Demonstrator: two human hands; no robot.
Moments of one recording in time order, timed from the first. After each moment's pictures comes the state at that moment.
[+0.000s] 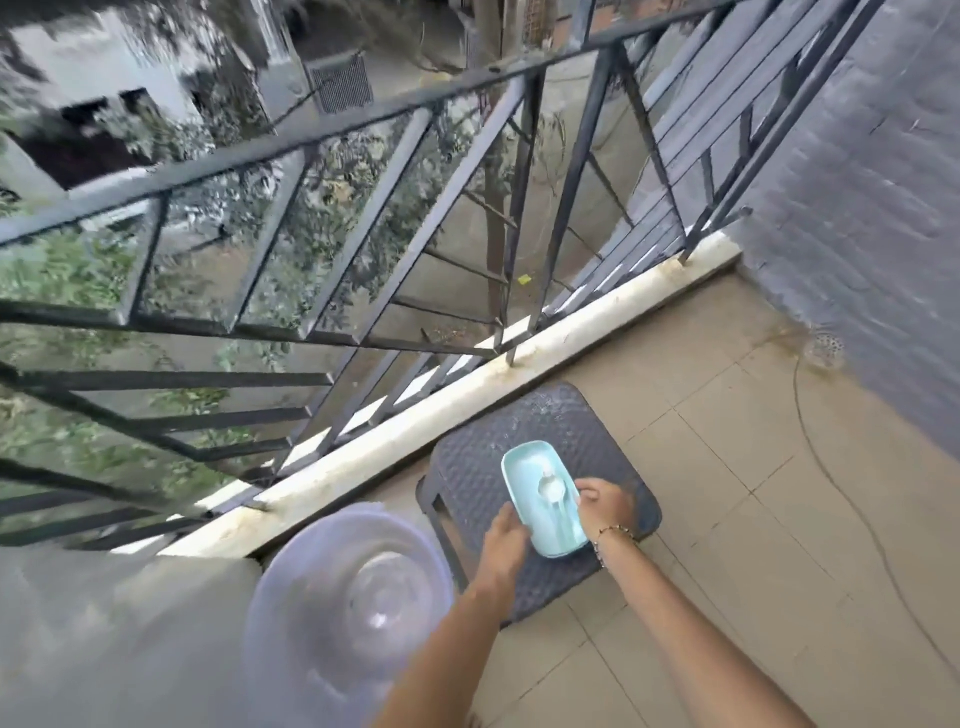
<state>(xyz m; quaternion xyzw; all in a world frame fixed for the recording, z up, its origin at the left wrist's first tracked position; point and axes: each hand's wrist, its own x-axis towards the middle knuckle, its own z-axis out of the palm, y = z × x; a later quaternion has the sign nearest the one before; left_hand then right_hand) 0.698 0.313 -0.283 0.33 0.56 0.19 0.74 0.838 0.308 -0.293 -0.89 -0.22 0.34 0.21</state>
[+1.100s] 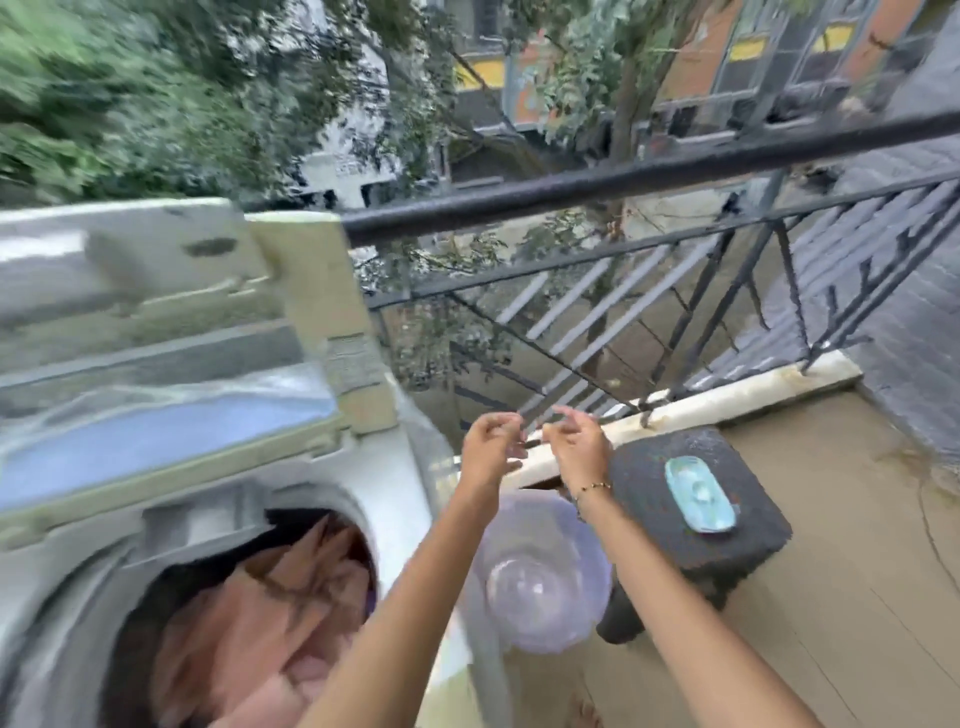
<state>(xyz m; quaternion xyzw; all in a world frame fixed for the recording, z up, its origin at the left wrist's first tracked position) 0.353 0.274 -0.008 0.35 0.55 0.42 0.63 0.470 0.275 -0.037 -0.71 -0.40 0.33 0.48</state>
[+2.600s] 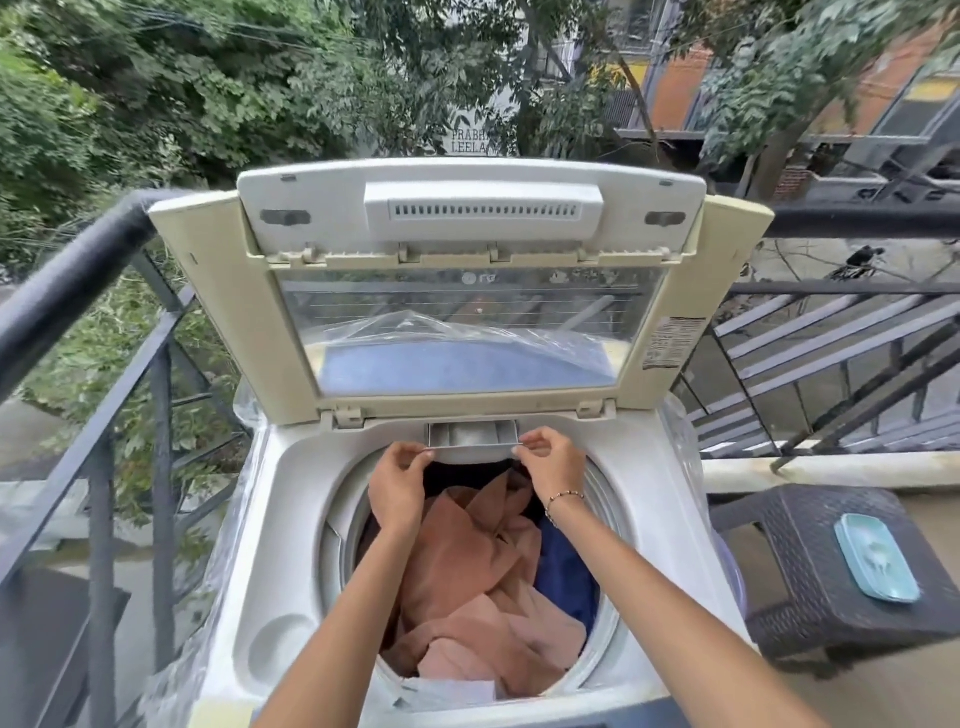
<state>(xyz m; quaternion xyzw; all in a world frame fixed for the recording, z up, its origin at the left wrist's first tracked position) -0.059 0.188 -0.064 0.30 0.78 0.46 0.29 0.117 0.241 -0.052 -0.66 -0.54 0.38 0.36</state>
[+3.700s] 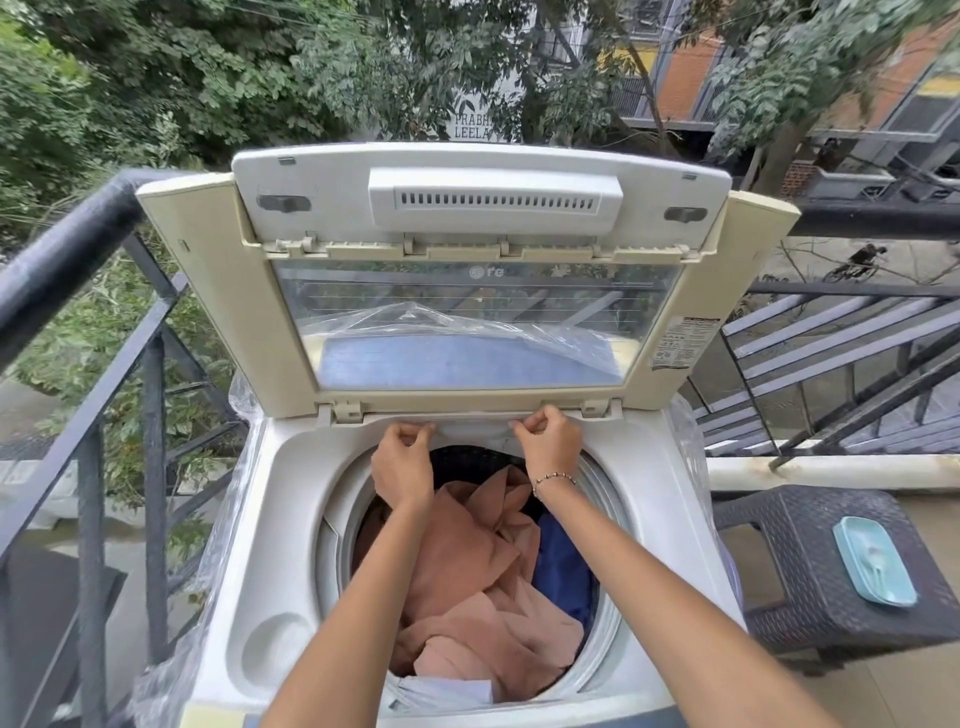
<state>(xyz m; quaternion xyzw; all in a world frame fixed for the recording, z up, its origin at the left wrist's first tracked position) -0.052 0.213 -0.058 0.23 0.82 0.45 0.27 0.101 0.267 -0.056 -0.70 -0.56 0.28 0.36</state>
